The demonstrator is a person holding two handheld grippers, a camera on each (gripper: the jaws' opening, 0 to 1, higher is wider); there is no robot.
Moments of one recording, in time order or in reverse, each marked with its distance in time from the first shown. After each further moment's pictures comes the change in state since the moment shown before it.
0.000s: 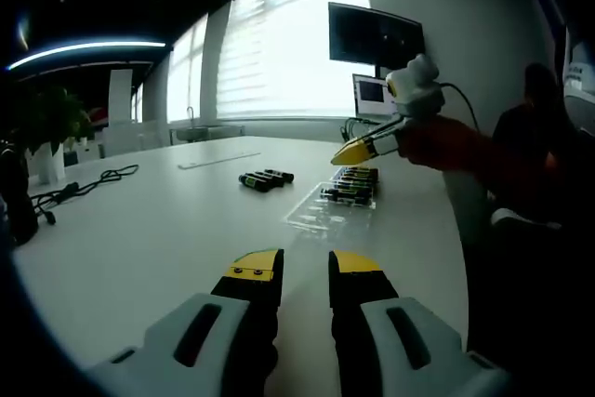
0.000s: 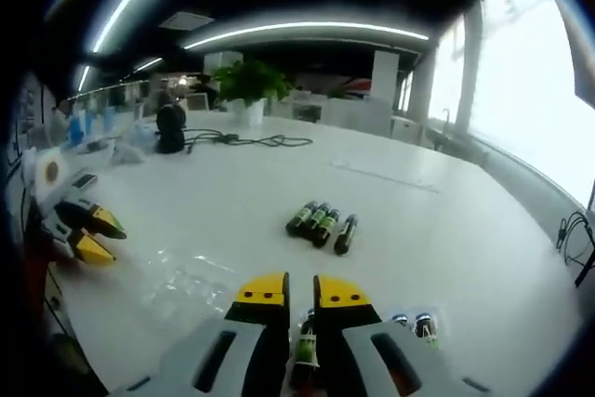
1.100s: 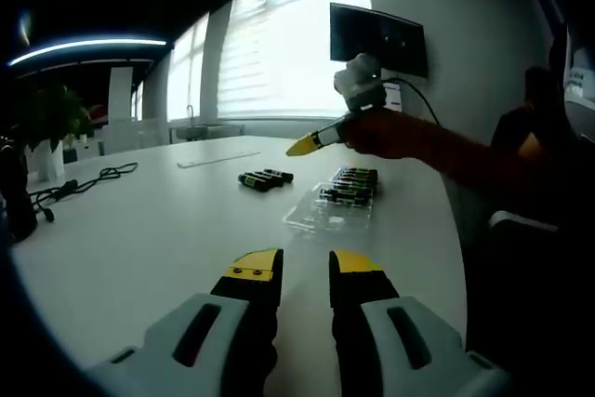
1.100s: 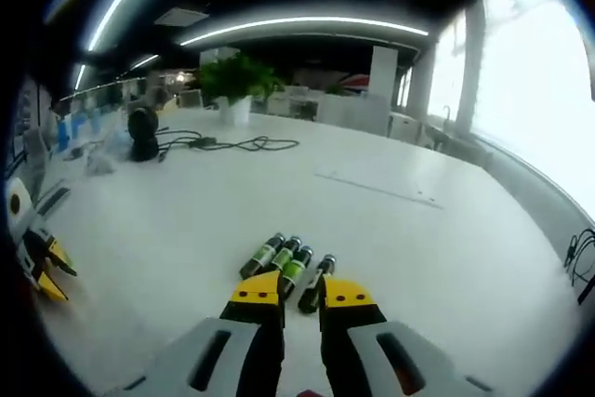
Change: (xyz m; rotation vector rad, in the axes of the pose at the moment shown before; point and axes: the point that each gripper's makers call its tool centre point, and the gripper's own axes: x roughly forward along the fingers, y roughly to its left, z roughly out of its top) left arm 0.000 0.001 0.000 -0.014 -0.001 -0.005; right arm 0.078 -0.034 0.029 -0.006 0.043 0.003
